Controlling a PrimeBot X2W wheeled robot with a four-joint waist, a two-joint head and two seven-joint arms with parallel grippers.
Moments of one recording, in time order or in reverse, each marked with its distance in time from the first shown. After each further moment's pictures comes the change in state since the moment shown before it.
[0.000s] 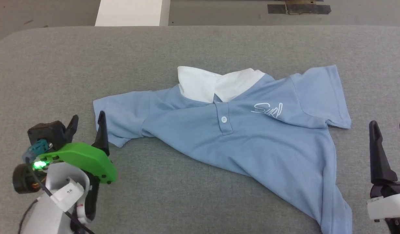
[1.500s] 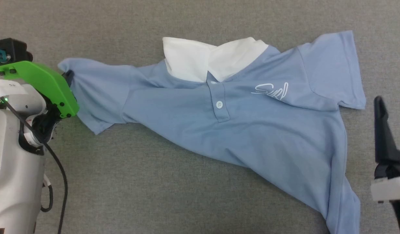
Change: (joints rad) left arm -0.446 0.122 0.036 0.360 -0.207 -0.151 0.414; right arm -0.096 0.000 0.015 -0.063 -0.049 0.000 0.054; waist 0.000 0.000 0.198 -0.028
